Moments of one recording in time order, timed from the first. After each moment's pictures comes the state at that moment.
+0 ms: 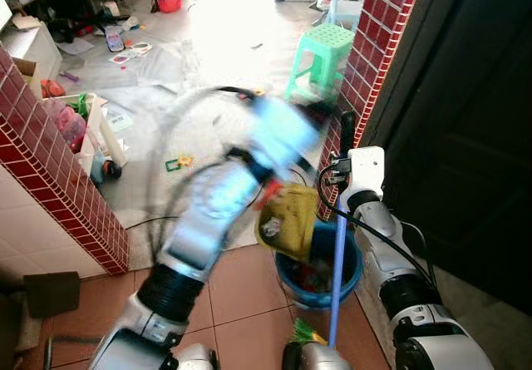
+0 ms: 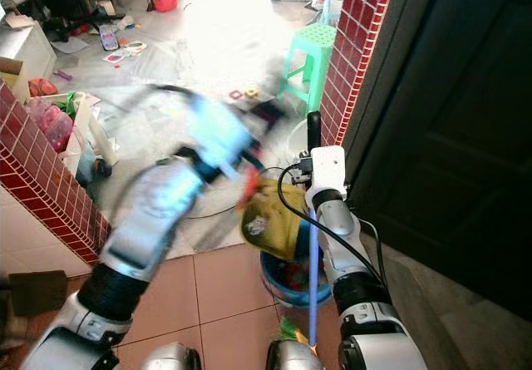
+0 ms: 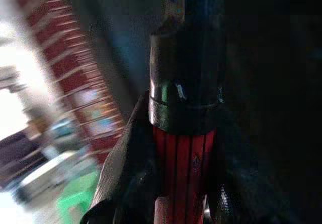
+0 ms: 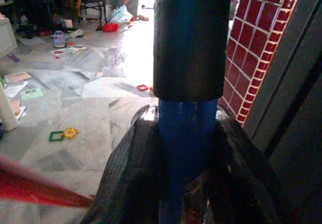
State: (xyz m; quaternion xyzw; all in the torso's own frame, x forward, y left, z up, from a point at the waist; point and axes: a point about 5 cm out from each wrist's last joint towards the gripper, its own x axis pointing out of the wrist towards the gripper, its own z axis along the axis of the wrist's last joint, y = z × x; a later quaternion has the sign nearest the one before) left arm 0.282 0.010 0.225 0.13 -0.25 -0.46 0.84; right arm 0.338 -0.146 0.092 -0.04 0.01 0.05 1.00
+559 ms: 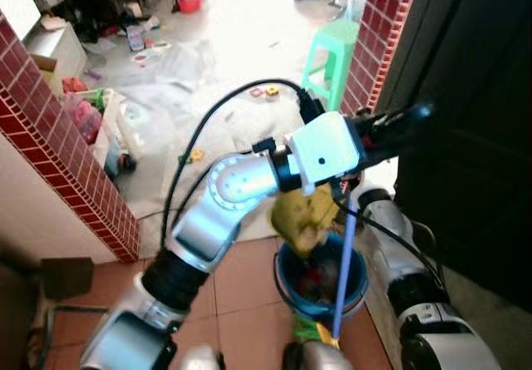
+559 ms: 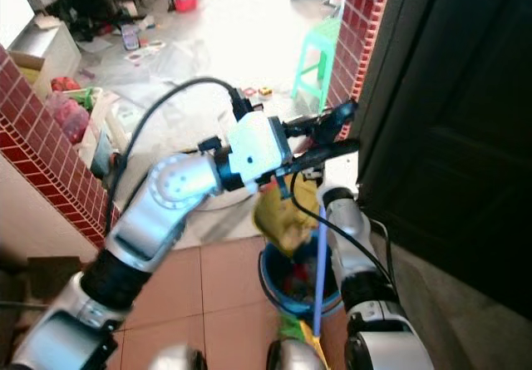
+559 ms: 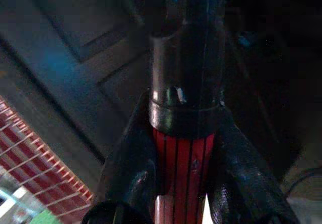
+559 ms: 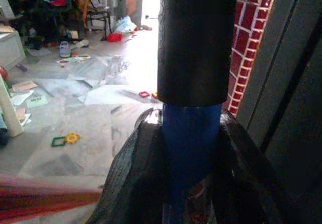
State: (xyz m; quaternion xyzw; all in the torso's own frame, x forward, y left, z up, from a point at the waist) left arm 0.266 -0.007 0.241 0.18 -0.26 -0.58 0.75; right arm 0.339 -0.155 0.093 -0.04 0.00 0.03 1.00
